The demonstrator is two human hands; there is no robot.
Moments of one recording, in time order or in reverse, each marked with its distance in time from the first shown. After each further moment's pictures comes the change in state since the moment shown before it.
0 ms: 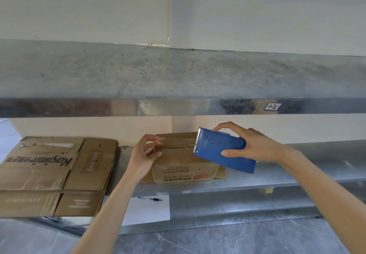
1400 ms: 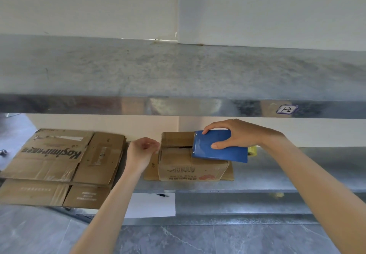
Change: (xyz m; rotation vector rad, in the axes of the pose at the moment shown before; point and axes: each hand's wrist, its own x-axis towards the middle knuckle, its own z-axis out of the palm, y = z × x) left_hand 0.003 0.009 -0.008 0.129 0.223 -0.218; right_hand 0.068 -0.004 0.002 0.024 -0.180 -0.091
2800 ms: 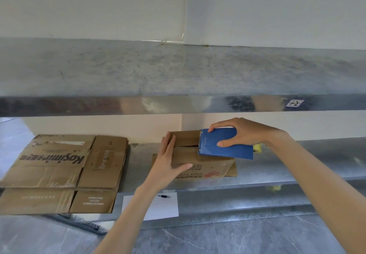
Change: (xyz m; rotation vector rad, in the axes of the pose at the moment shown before) left_hand -0.021 -0.030 0.025 0.362 -0.387 0.398; right_hand -0.008 -0.013 0.009 -0.007 0.060 0.076
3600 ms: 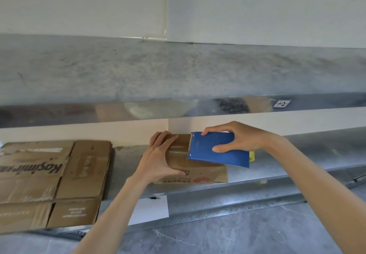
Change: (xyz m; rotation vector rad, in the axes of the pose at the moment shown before) left_hand 0.035 0.000 -0.004 0.254 -0.002 0.186; right_hand -0.022 0.009 0.001 0.120 -0.023 0.024
